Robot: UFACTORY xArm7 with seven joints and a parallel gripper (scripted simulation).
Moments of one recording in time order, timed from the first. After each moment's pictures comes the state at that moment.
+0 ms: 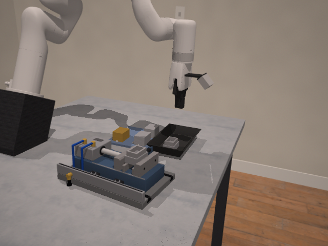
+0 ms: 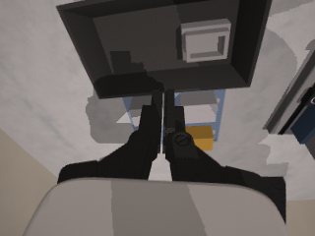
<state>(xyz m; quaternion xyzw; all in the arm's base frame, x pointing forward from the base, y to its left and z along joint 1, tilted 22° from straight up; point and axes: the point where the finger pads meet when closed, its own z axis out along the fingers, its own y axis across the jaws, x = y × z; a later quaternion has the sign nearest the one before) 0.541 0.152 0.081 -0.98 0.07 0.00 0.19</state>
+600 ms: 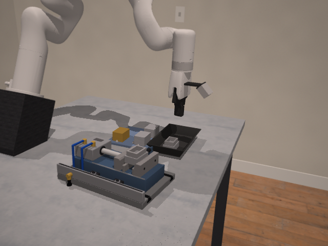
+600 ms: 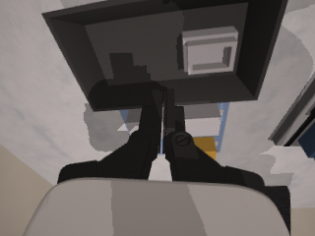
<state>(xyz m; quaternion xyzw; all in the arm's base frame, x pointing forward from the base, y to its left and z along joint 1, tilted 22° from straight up) 0.541 0.164 0.052 -0.98 0.07 0.01 0.19</state>
